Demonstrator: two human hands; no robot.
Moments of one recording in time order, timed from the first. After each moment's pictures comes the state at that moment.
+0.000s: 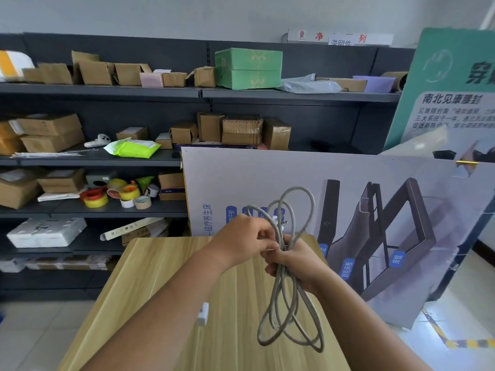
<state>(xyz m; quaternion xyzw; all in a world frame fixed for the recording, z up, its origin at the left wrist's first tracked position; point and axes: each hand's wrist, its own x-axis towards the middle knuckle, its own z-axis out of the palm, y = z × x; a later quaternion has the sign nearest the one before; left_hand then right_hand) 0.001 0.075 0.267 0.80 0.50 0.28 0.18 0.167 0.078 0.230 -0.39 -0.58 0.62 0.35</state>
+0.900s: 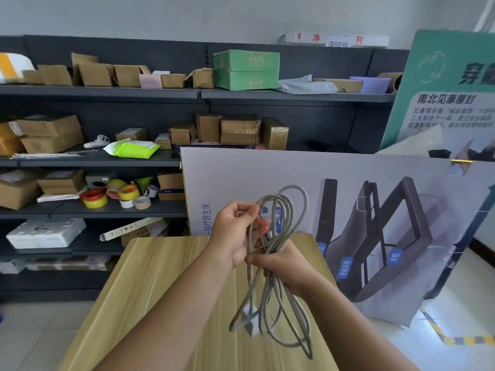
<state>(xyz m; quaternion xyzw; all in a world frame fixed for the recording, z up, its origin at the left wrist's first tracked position) 0.025 0.052 0.283 0.31 0.40 0.65 0.57 0.149 0.060 0.228 -0.34 -0.64 0.57 0.40</state>
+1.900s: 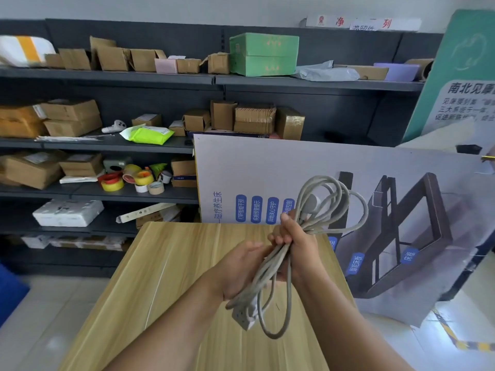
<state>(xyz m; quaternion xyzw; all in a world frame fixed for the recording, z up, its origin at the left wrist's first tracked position) 0.013 0.017 0.216 0.48 0.35 0.37 0.72 0.141 0.062 0.220 -0.30 -0.35 0.69 0.56</state>
